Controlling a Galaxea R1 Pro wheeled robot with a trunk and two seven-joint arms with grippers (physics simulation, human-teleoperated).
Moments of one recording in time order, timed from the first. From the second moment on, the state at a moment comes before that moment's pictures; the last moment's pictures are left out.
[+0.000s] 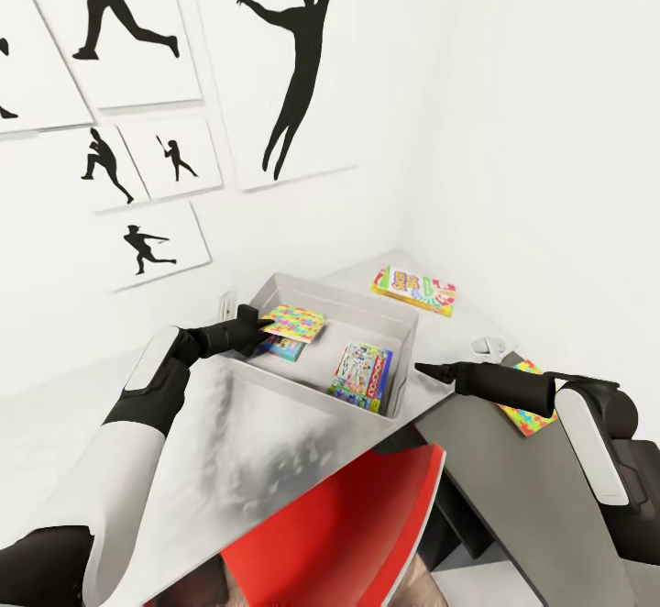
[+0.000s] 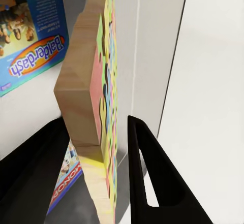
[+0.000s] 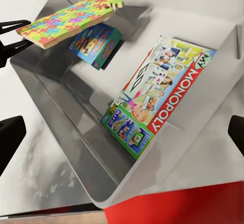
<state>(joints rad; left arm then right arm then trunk) -0.91 0.02 0.04 -0.94 1.67 0.65 0.50 -0.51 -0.29 -0.05 -1.61 -0.55 1.04 0.51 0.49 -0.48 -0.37</state>
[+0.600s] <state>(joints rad) -0.91 0.02 0.04 -0.94 1.67 0.65 0.50 -0.51 -0.29 -0.05 -1.61 -0.55 1.04 0.51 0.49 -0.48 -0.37</state>
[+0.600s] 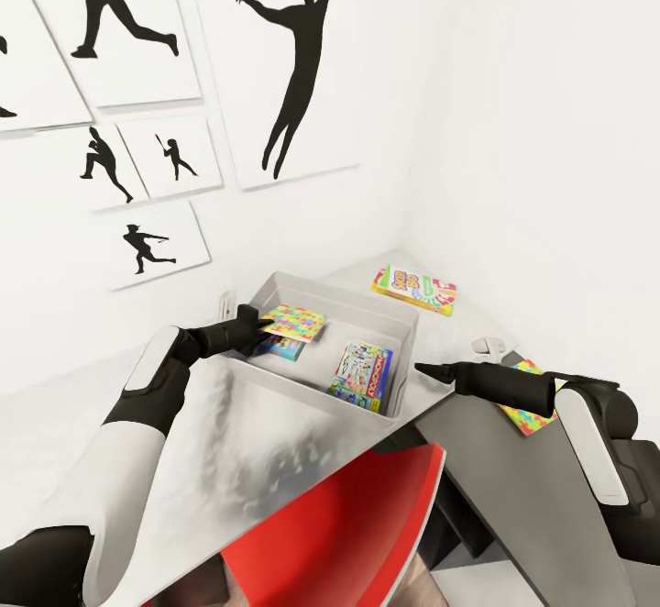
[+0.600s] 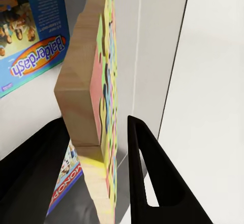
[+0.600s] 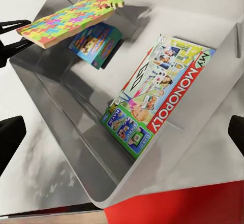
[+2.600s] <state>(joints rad) -0.89 0.03 0.03 -1.21 1.71 0.66 0.50 -0.51 -0.29 -0.05 -1.61 -0.55 1.04 0.52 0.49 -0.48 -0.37</state>
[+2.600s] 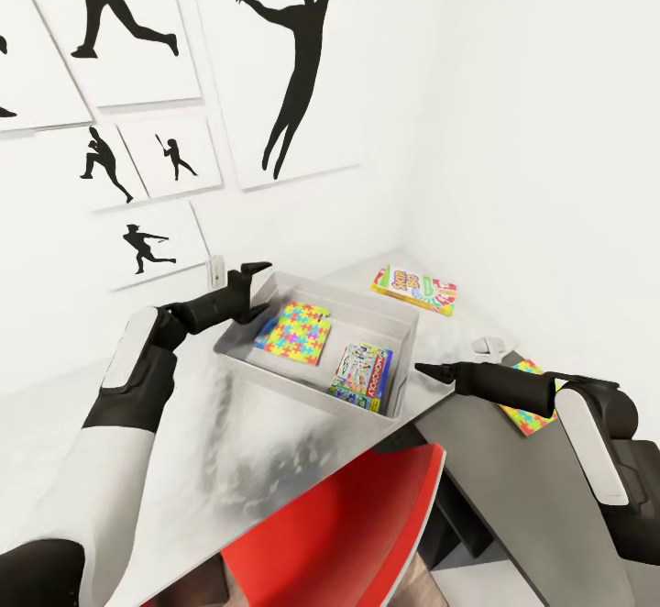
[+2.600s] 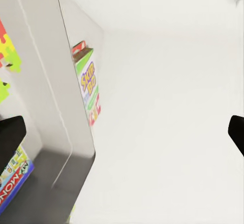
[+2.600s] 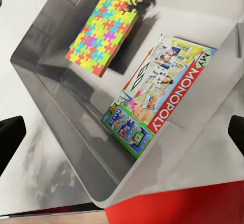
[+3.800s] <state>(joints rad) -0.69 0.03 -0.30 -1.56 1.65 0.68 0.46 -0.44 -0.29 -0.16 -1.61 -0.54 0.94 0.65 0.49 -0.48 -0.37</state>
